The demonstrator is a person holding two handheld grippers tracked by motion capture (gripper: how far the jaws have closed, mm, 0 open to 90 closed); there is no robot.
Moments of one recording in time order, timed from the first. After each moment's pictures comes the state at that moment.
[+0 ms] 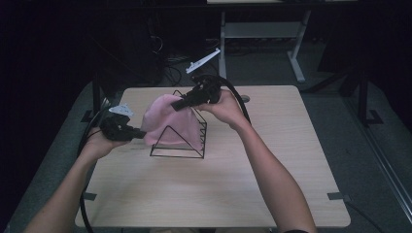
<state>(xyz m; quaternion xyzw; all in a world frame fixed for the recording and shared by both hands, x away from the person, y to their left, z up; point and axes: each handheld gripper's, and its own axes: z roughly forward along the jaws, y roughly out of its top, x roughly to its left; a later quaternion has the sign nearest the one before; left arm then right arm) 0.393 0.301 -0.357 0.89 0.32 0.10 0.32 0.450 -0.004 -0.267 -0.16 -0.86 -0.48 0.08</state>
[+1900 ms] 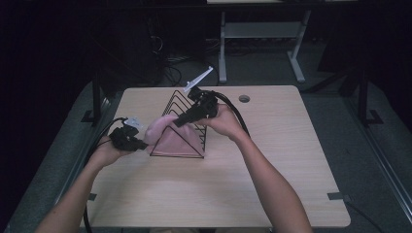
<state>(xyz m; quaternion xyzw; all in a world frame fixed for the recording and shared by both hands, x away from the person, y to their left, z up) 0.398 0.295 -0.405 0.92 0.31 0.10 0.24 0.442 0.005 -0.311 -0.15 -0.88 -0.43 0.10</state>
